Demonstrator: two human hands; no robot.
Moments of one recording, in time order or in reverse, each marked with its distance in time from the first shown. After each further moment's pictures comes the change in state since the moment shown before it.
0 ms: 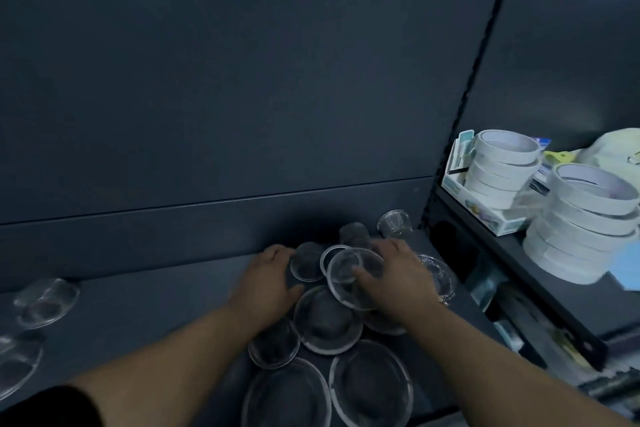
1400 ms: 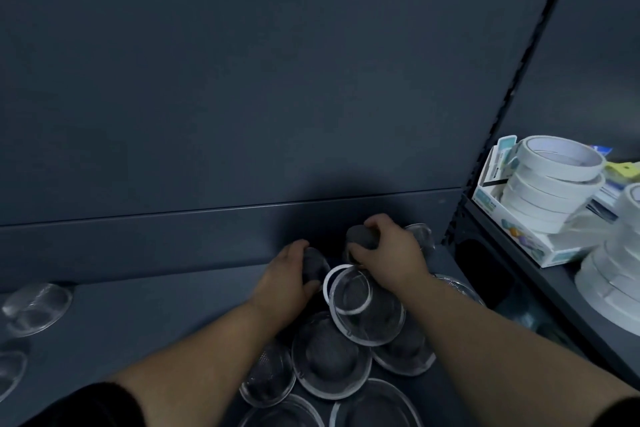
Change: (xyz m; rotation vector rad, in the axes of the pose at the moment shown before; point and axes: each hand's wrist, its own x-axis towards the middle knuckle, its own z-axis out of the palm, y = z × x) left_hand 0.057 0.003 0.027 -0.121 0.046 -0.085; right_hand 0.093 -0.009 0.019 0.235 -0.006 -0.048
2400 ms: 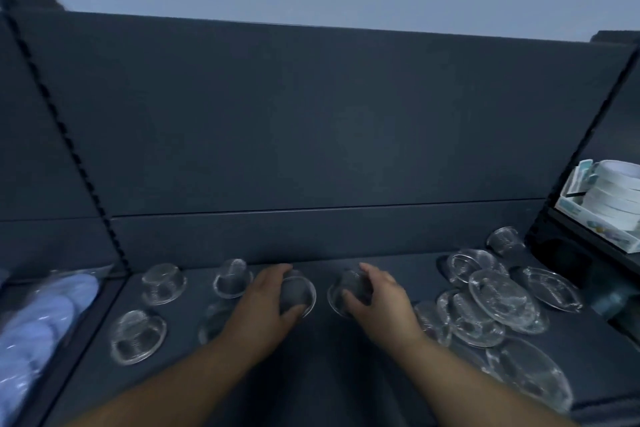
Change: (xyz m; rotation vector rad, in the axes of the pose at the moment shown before) left_hand -0.172 -0.198 -0.165 -0.115 0.150 0.034; right_hand -0.163 -0.198 0.145 0.040 -0.041 -0.053
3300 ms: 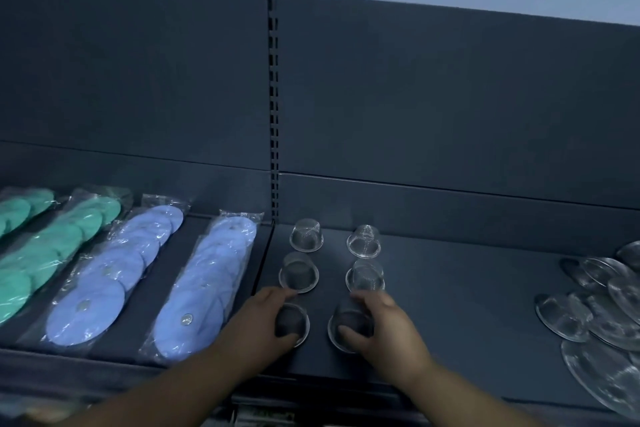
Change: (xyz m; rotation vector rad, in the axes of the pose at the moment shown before) left_hand -0.151 -0.184 -0.120 0.090 -0.099 -0.146; right_hand -0.103 -0.135 0.160 -0.050 -0.277 -0.232
